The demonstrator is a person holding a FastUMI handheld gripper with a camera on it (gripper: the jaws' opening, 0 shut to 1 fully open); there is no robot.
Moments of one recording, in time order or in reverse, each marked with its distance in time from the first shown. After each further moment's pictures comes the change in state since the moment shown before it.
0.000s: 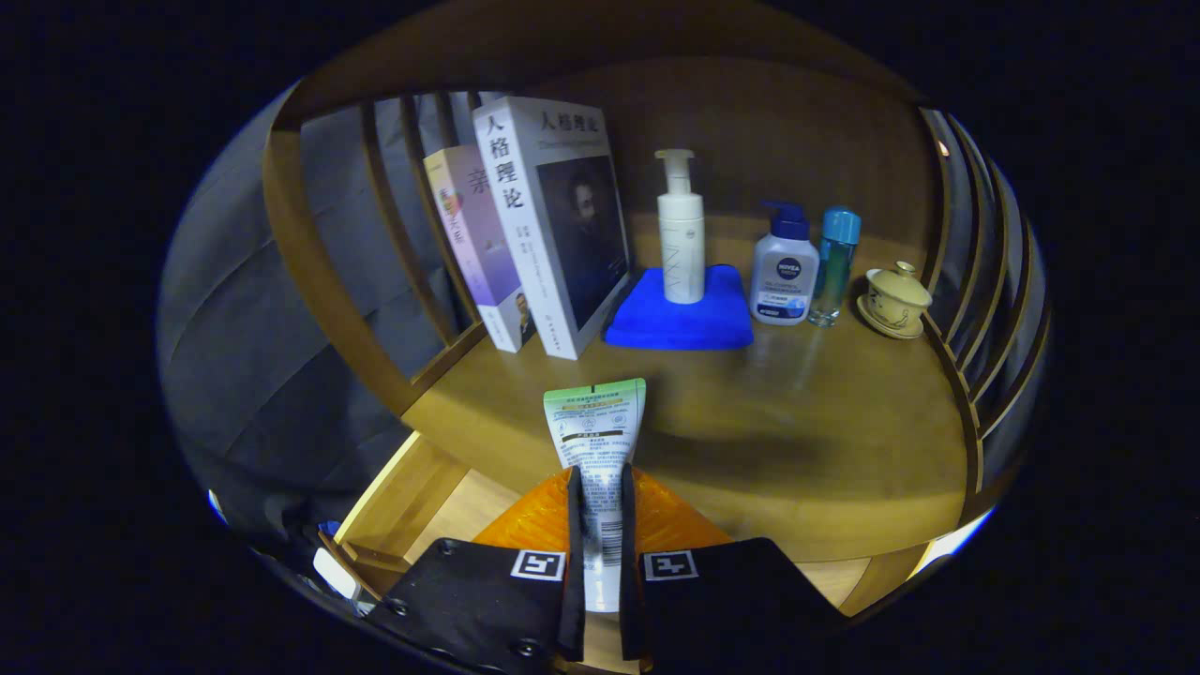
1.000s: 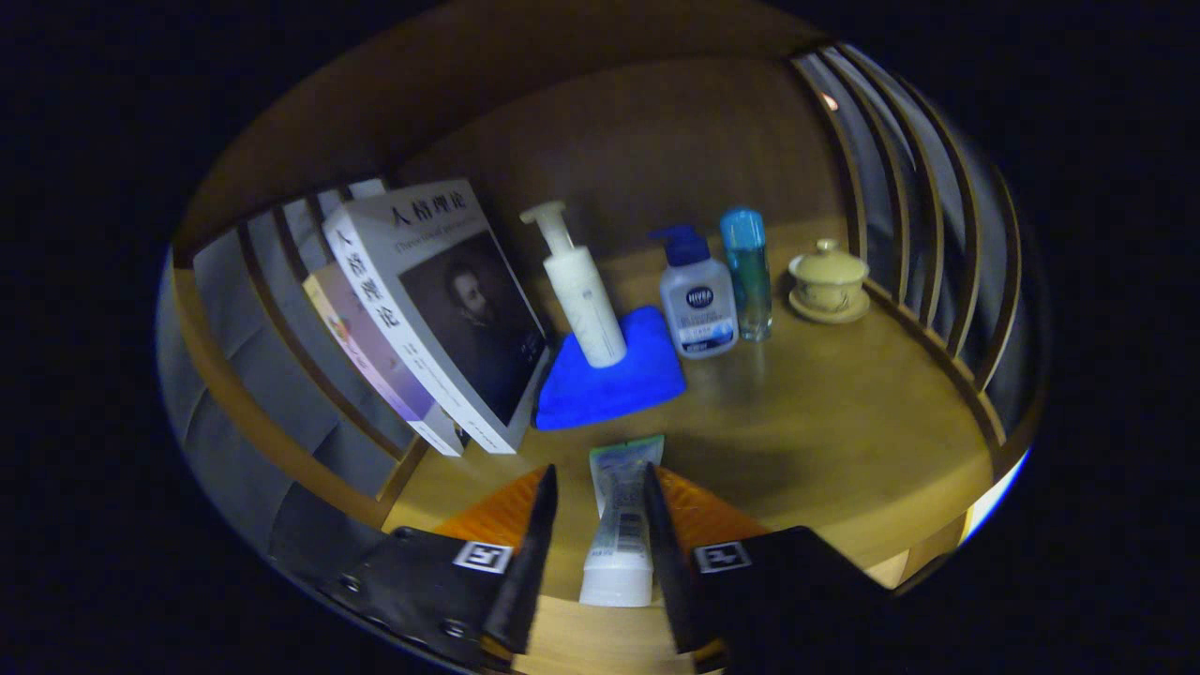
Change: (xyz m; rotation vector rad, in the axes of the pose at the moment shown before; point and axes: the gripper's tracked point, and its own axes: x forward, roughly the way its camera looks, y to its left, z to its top) arm 0.006 -0.038 0.050 0.250 -0.218 -0.118
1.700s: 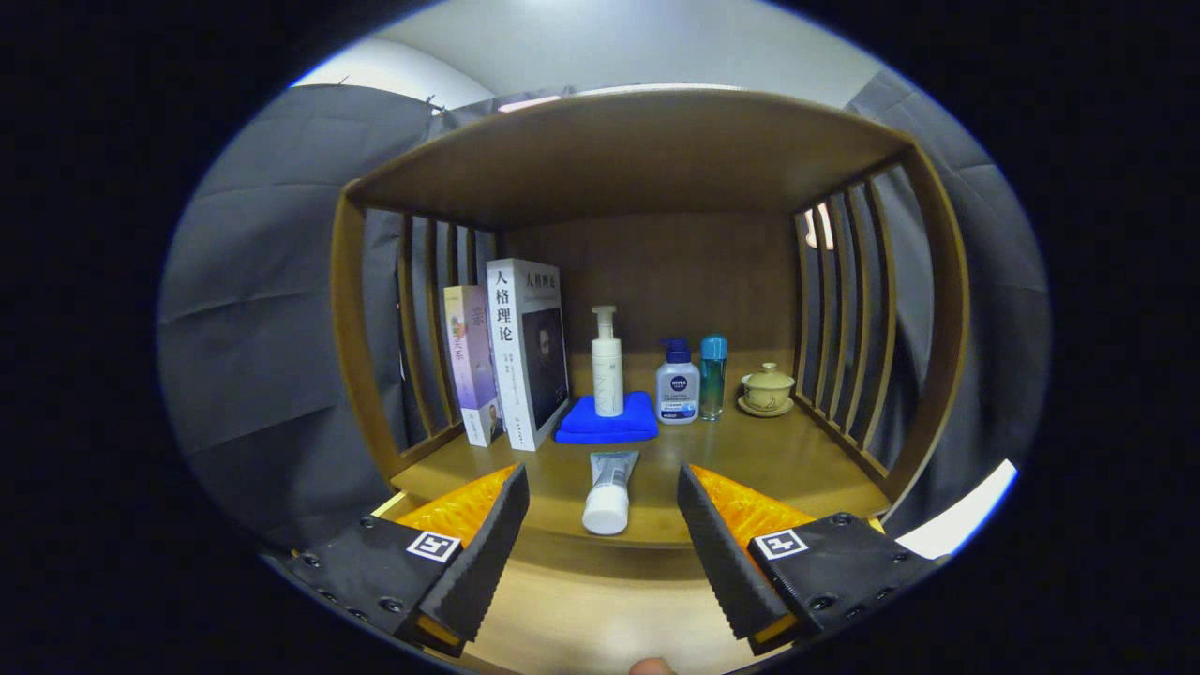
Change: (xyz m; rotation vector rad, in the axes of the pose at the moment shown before) arm -0.131 0.020 -0.042 -0.263 -0.362 -0.041
